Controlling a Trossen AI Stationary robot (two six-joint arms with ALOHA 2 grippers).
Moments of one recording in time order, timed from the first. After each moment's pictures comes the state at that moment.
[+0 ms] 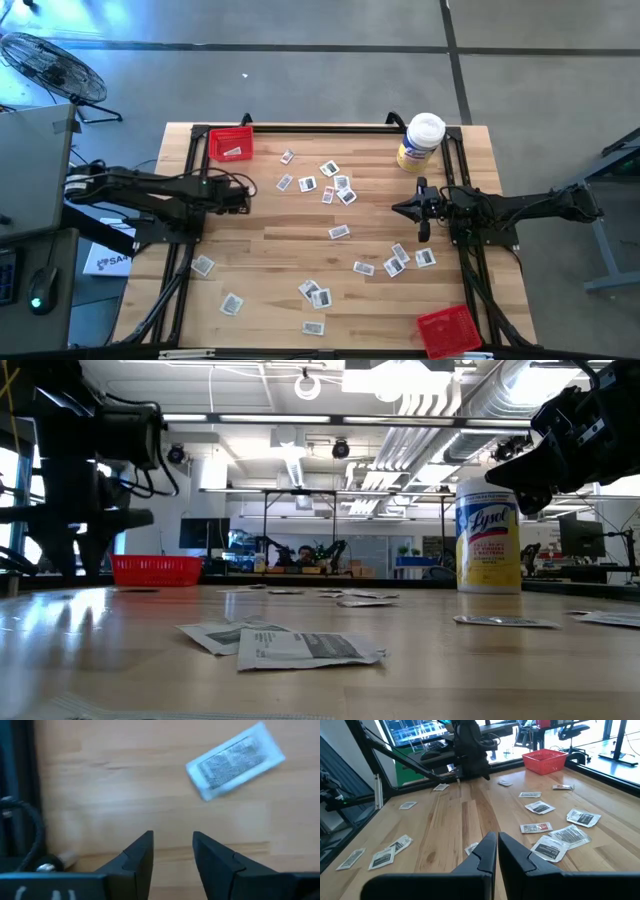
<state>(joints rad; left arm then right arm) 0.14 1.06 0.47 -0.85 -0.29 -1.38 -0.01 0.38 0.02 0.23 0.06 0.23</state>
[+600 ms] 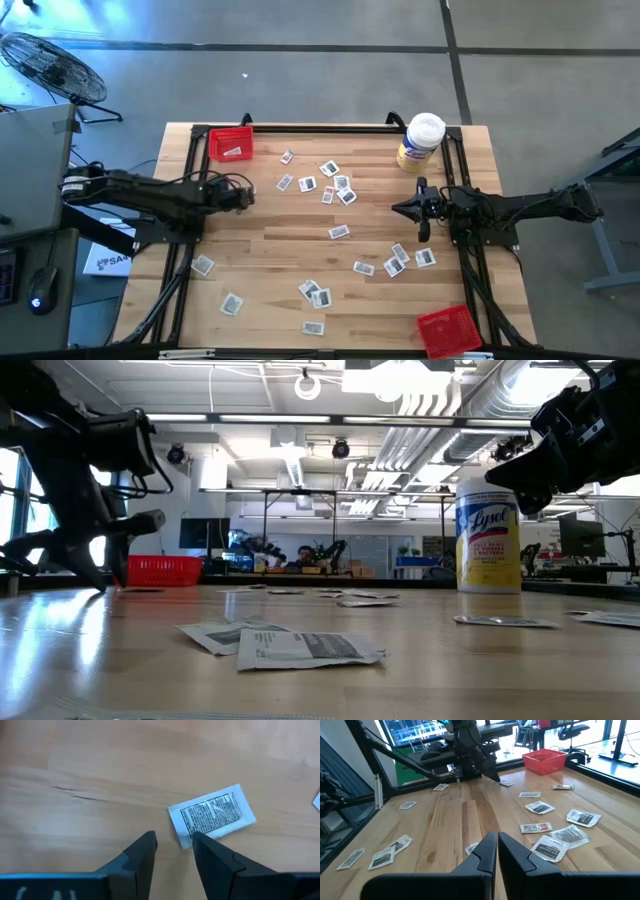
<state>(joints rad) 0.14 1.05 0.31 -0.53 -0.46 -1.56 -0.01 0.38 0.02 0.23 0.06 0.23</state>
